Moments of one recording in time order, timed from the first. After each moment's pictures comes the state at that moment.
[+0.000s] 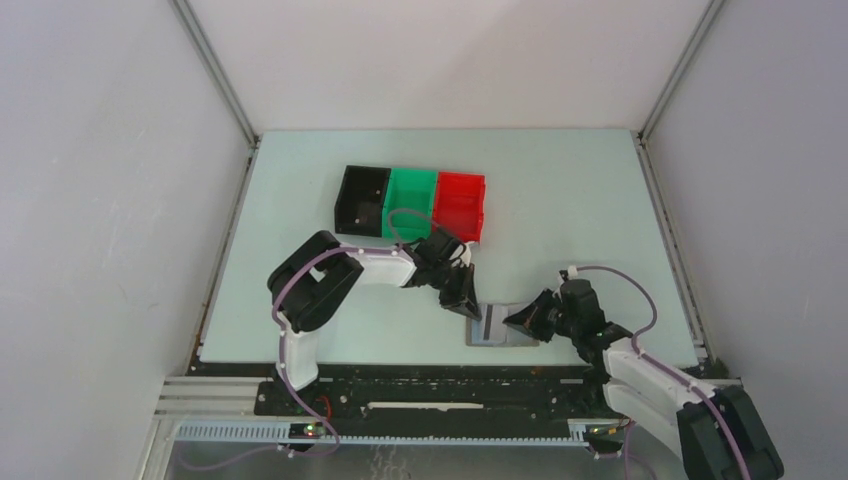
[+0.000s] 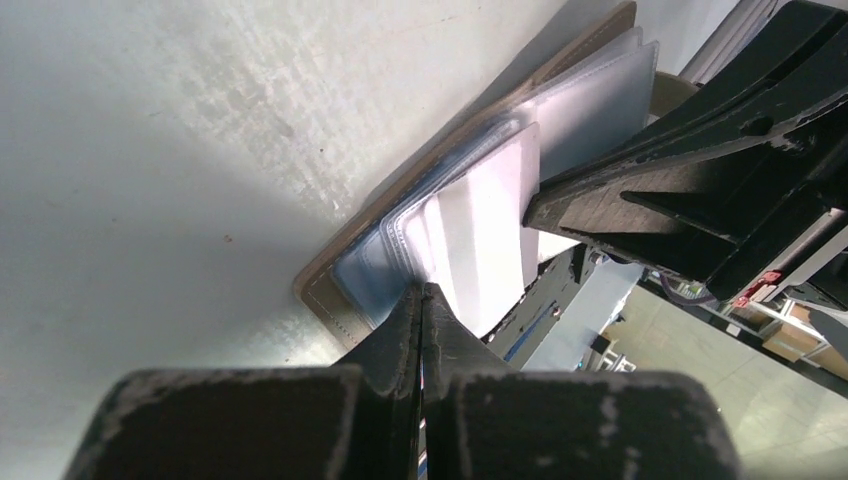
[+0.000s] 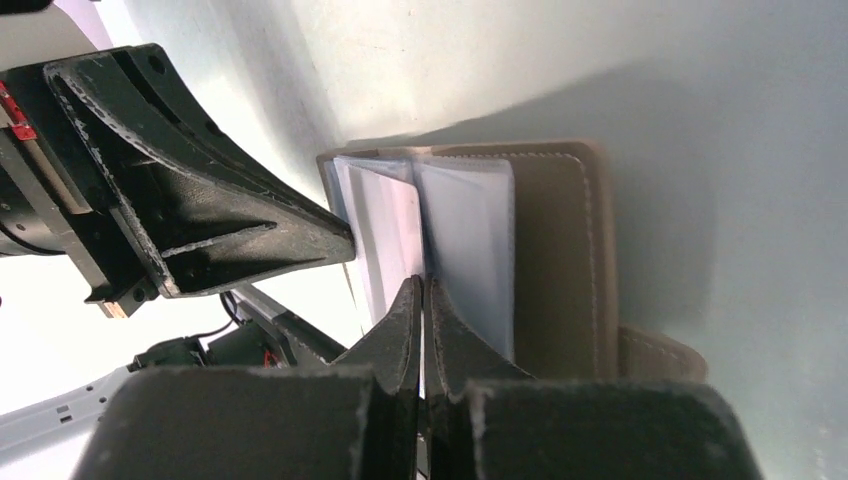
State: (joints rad) left arm -0.82 1.94 1.05 -0.08 0.62 -0.75; right arm 0.39 0.89 0.11 0.06 -0.35 1.08
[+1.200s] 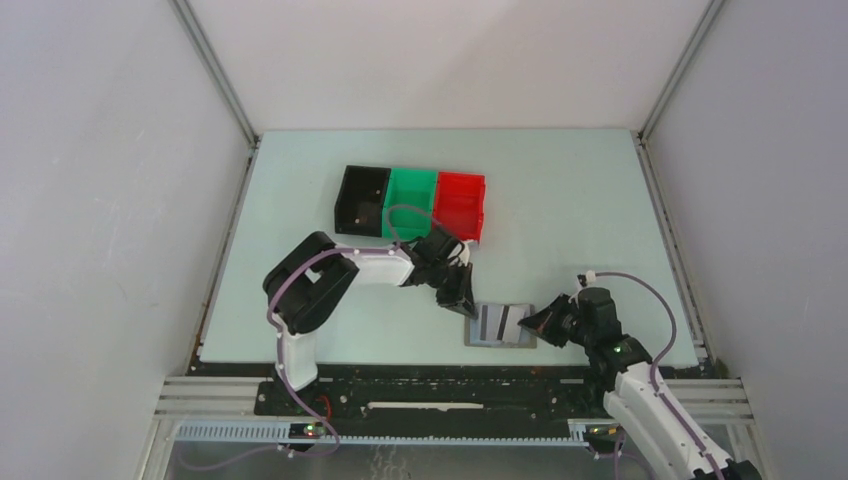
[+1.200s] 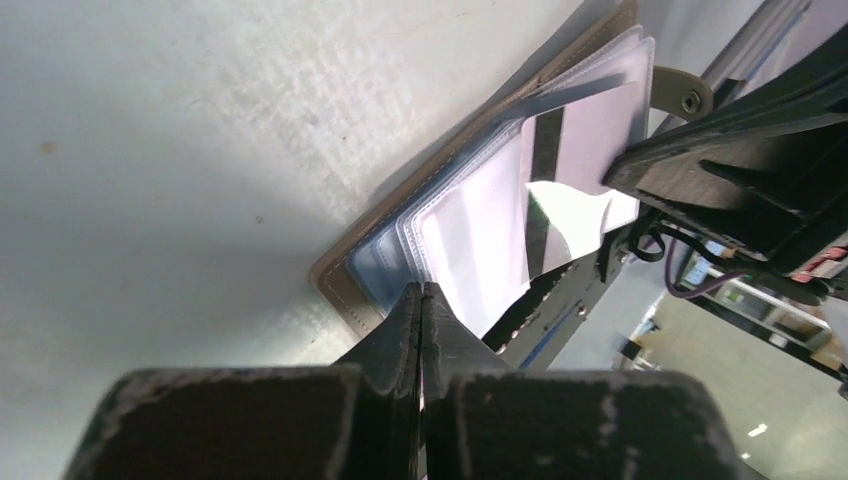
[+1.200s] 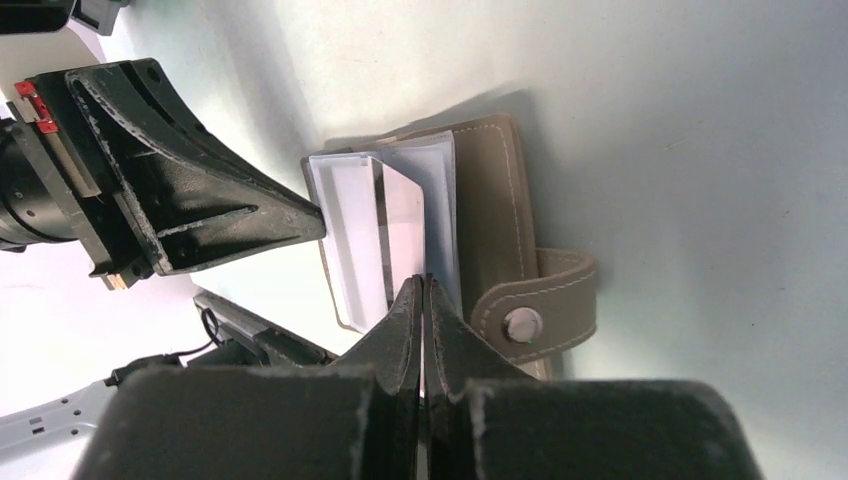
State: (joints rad) left arm -0.81 1.93 1.05 -0.10 0.59 -0.69; right arm 0.27 0.52 0.10 -0.30 -0.34 0.97
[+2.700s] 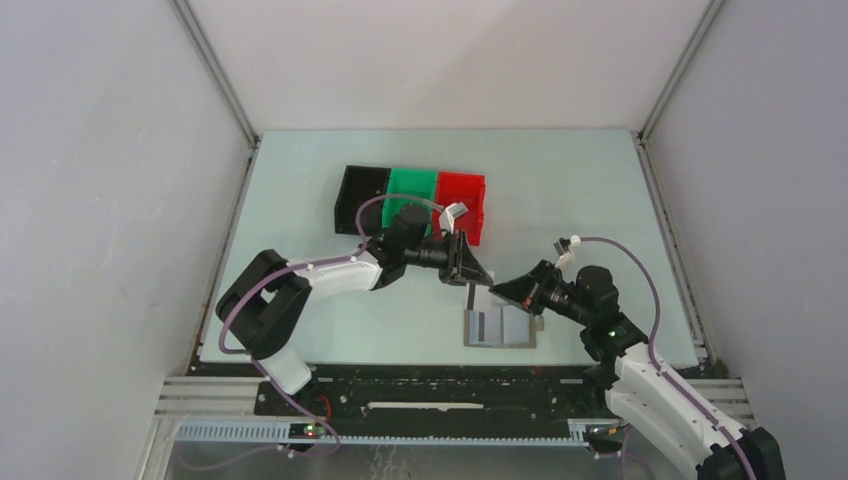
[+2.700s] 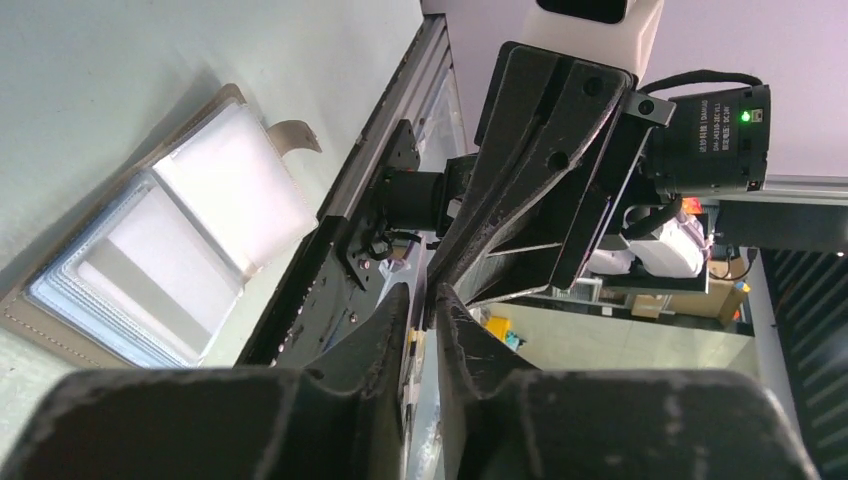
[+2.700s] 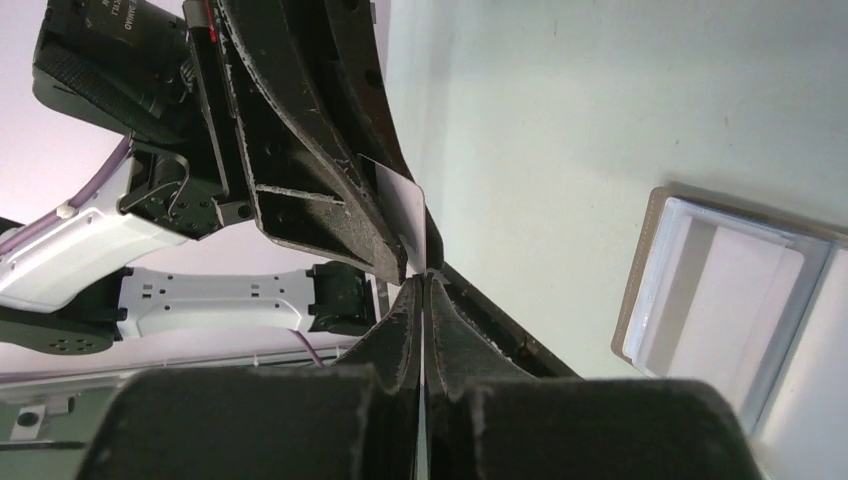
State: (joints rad) left arm -0.75 1.66 0.90 0.36 0.82 -1.07; right arm 0.43 0.65 0.25 0.15 -0.51 1.15
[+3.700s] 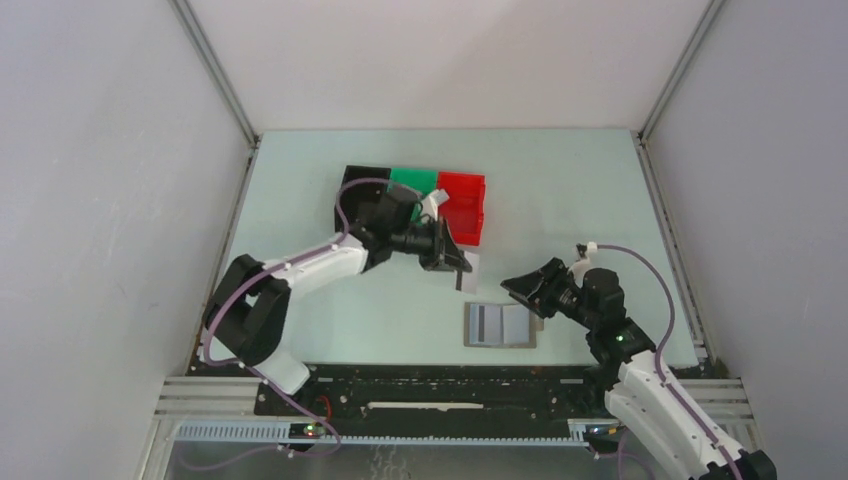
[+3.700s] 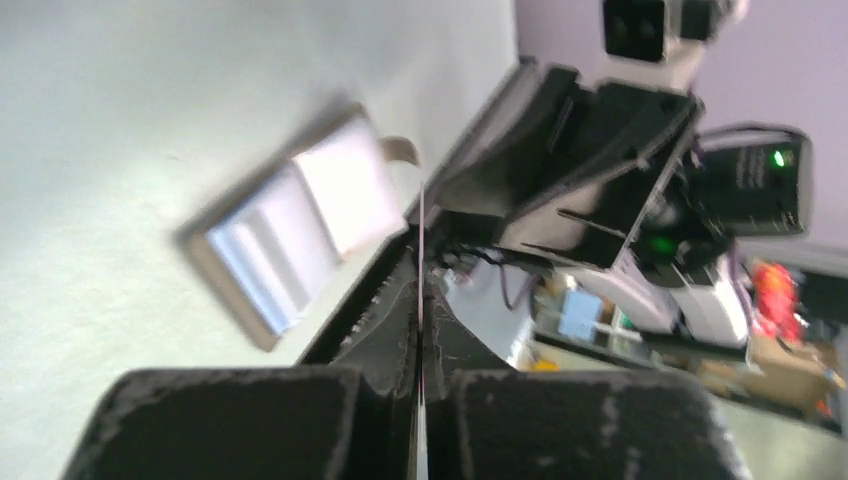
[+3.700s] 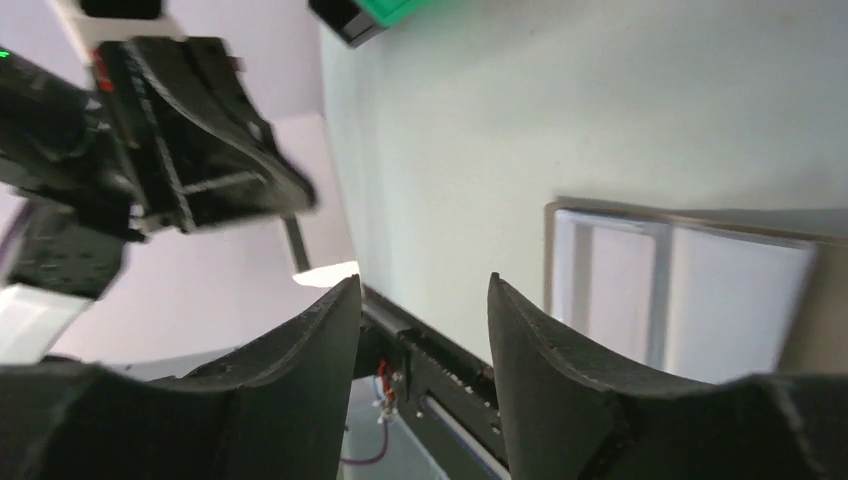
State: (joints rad) left arm -0.66 1.59 0.94 0.10 0.76 -0.93; right arm 0.35 0.58 0.23 0.01 -0.41 1.14
